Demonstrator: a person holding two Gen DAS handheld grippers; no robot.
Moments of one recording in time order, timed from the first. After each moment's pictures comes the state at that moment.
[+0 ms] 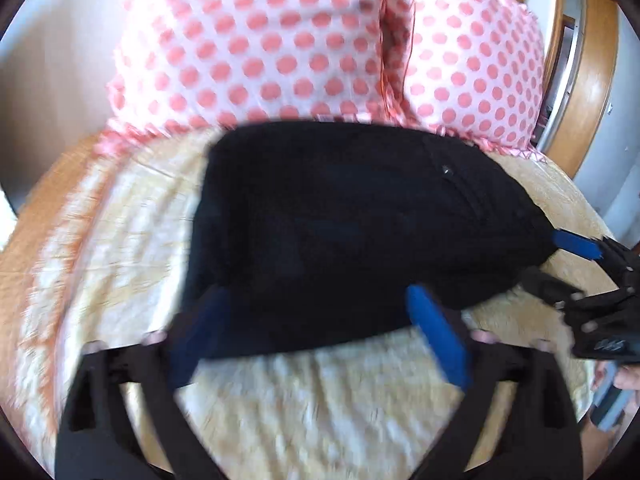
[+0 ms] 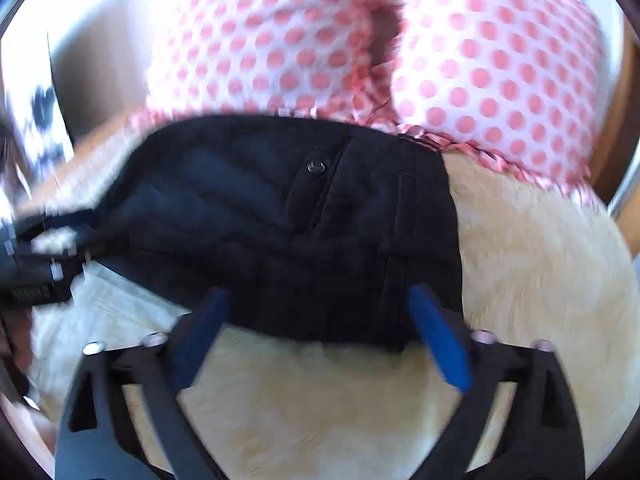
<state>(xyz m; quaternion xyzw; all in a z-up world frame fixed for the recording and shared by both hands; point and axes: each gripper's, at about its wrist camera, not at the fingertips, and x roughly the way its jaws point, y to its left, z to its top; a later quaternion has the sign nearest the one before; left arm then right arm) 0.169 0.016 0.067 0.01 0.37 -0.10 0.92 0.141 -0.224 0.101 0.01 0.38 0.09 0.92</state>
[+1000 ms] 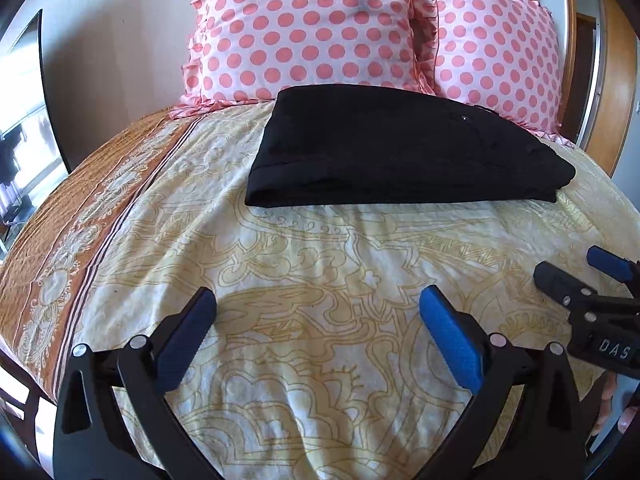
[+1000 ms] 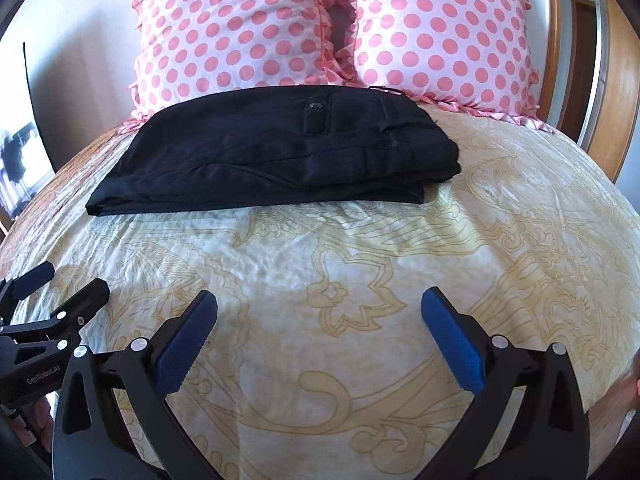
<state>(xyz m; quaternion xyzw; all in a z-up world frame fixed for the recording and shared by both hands) 0.089 0.030 0.026 0.01 0.36 -0.02 0.93 0.071 -0.183 0.058 0.01 0.38 0.00 0.92</state>
